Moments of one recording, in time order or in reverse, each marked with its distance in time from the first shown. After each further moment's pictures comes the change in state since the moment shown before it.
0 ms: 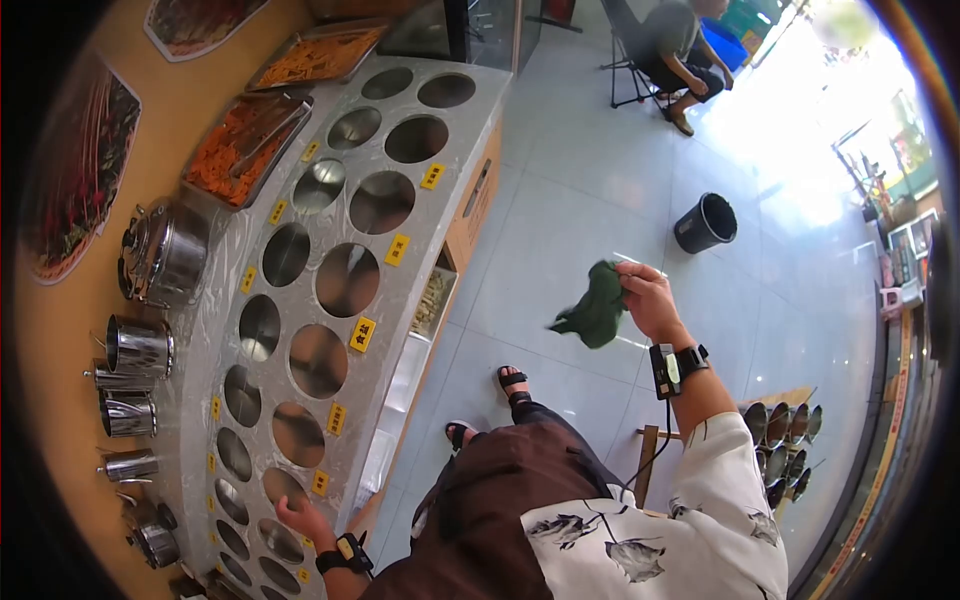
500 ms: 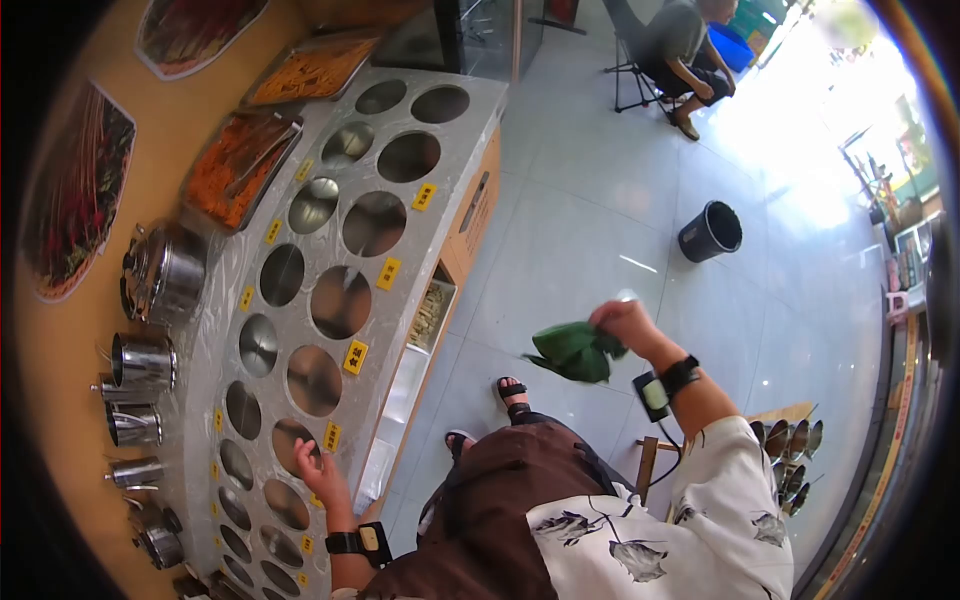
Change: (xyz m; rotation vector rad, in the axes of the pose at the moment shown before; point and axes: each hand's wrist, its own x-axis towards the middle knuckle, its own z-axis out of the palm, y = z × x) left_hand -0.025 0.198 0.025 -0.508 -0.286 0.188; right_hand 0.029 0.010 -0.033 -0.788 -0.200 0.183
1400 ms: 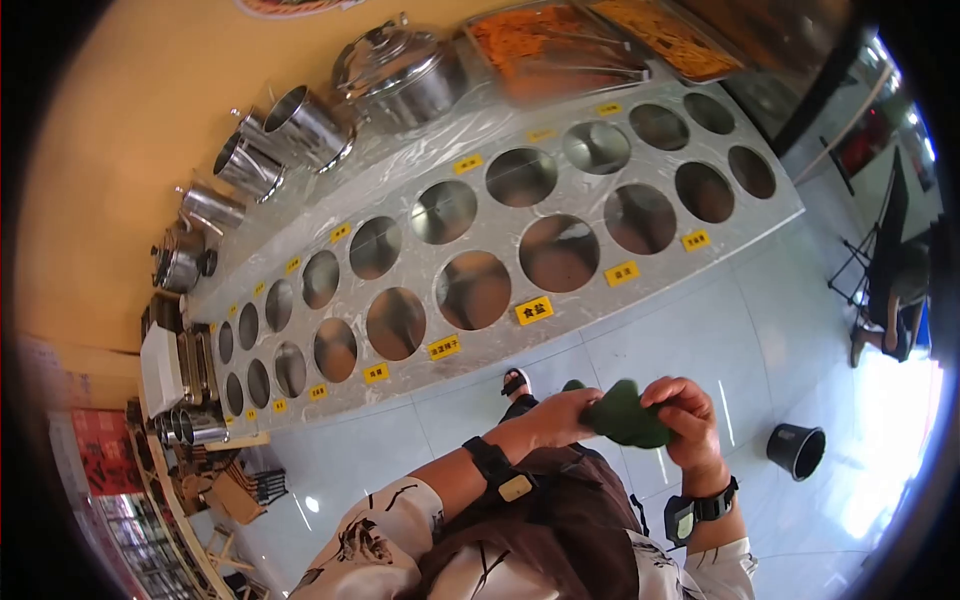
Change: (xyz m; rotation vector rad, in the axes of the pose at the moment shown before) left_hand -0.015 0.151 0.138 -0.288 -1.057 -0.057; right_hand 0.009 -0.167 0.159 0.545 -0.848 -0.173
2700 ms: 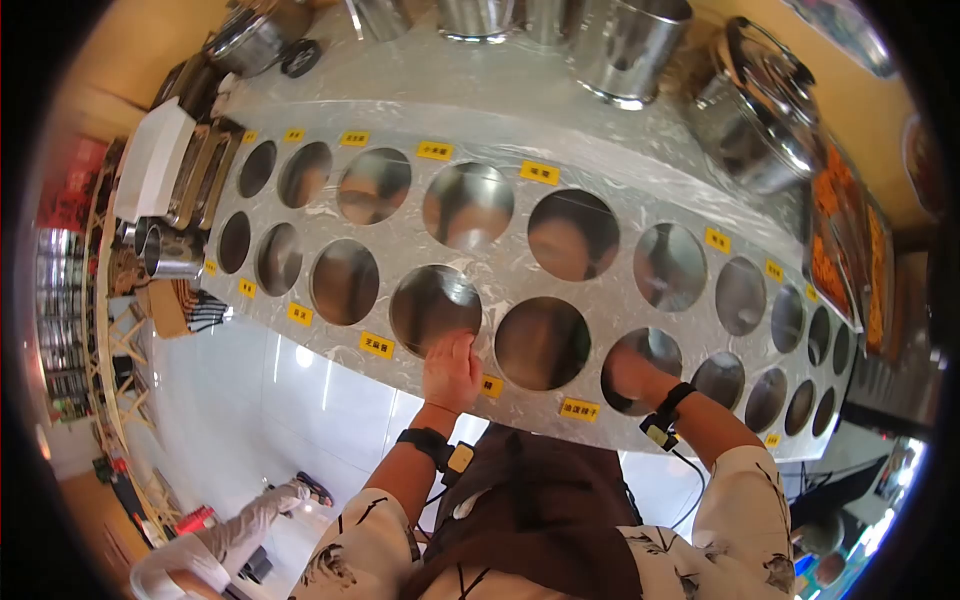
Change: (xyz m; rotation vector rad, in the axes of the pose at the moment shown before) left_hand -0.199 -0.231 -0.172 0.515 1.514 -0.337; right_hand 0.355 0.265 0.091 -2.005 -1.672 0.366
